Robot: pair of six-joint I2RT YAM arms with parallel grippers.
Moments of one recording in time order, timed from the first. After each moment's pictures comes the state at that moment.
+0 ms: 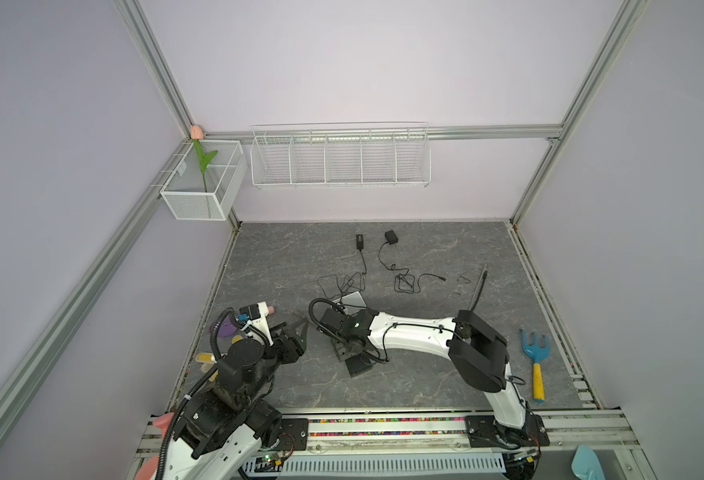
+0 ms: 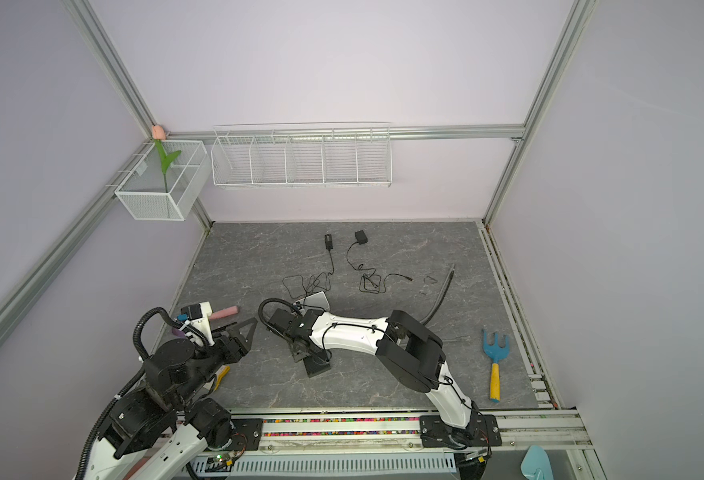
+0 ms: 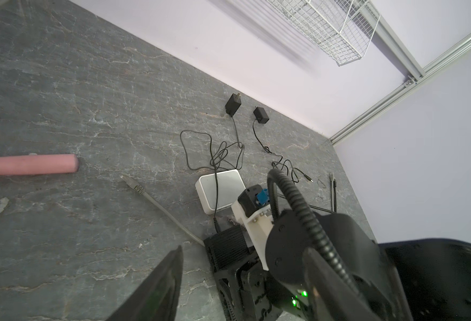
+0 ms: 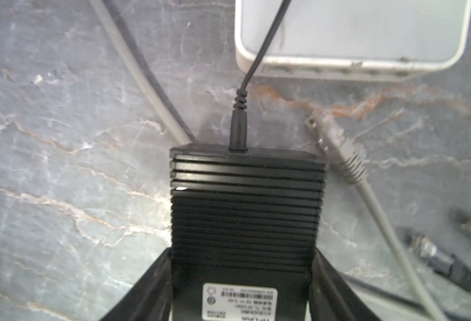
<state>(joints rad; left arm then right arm) -0.62 0.29 0.64 -0.68 -0.18 -0.69 1.16 2.10 1.58 -0.76 0.20 0.63</state>
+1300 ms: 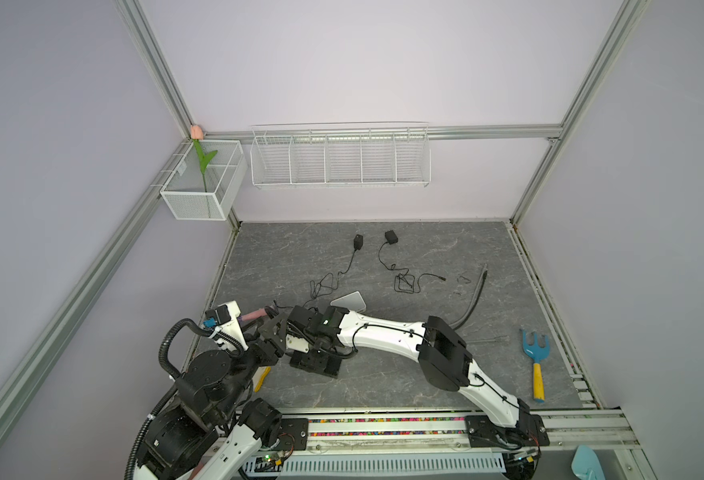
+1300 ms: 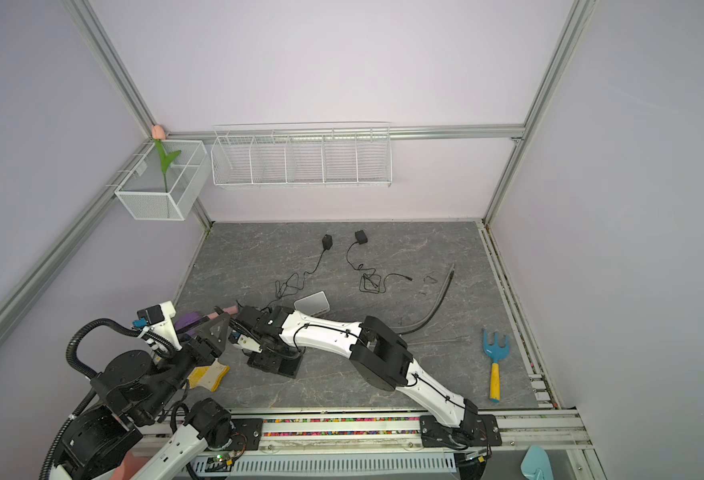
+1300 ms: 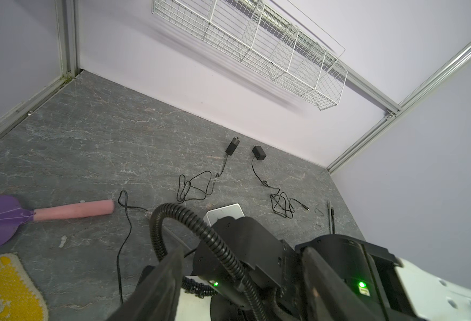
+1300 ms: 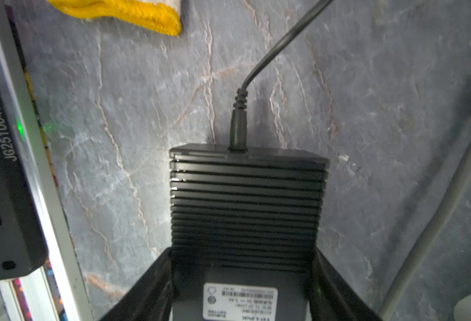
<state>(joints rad) -0.62 0.26 0.84 -0.80 -0.28 -0.60 1.23 2.39 2.07 -0.91 -0.11 -0.16</state>
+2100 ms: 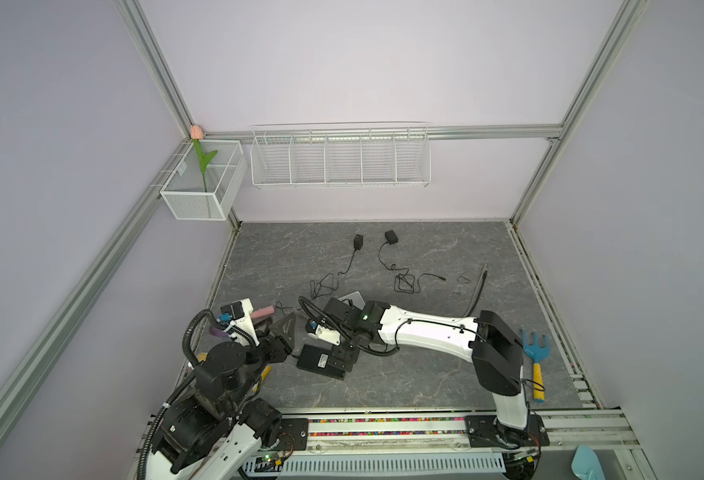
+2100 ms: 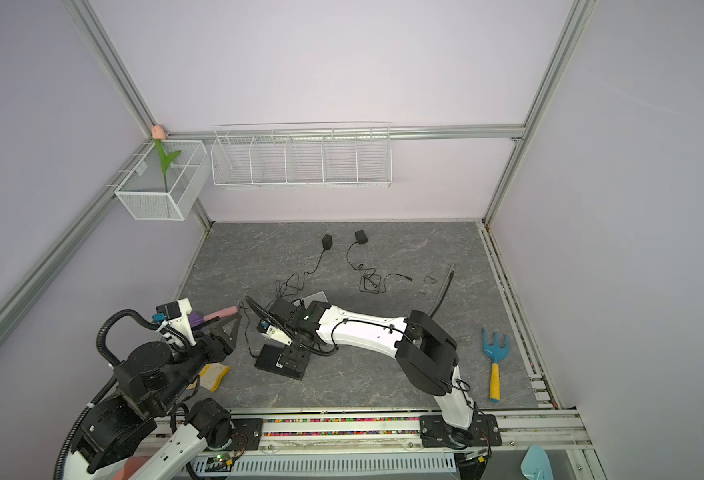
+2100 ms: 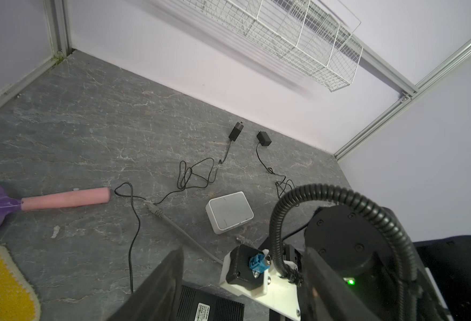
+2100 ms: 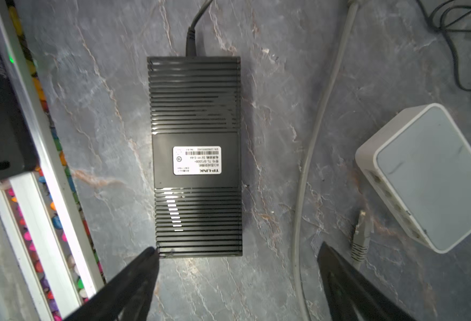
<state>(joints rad) -0.62 0.31 0.74 -0.75 -0.24 -0.63 1.17 2.00 1.59 -0.78 -0.02 -0.15</state>
